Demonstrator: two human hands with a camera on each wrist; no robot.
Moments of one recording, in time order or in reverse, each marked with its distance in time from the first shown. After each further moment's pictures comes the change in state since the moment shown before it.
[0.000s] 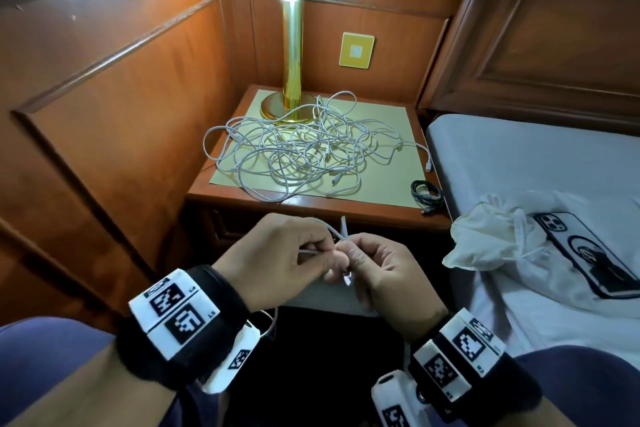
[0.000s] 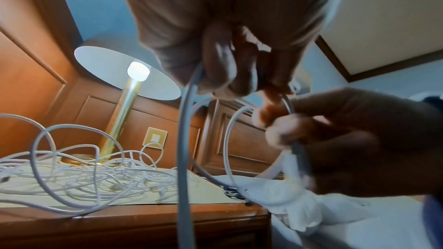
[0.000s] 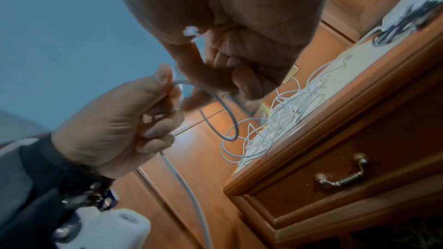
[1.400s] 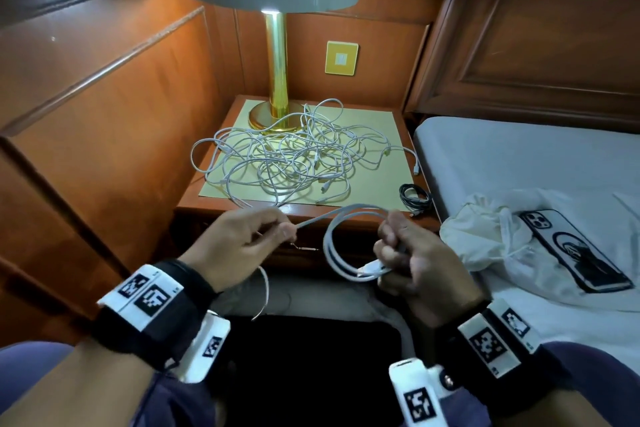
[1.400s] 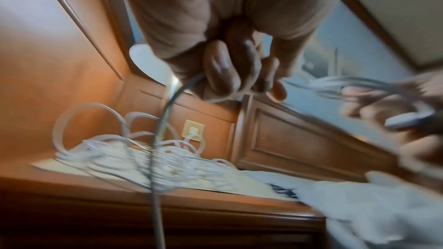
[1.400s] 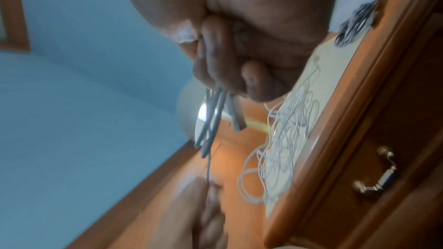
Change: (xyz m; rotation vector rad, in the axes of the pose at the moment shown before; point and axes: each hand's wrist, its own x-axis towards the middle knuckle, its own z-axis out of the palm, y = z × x) left_hand 0.004 -0.040 -0.022 -0.028 0.019 -0.125; right_hand 0.004 -0.026 -0.037 0.544 0.137 0.300
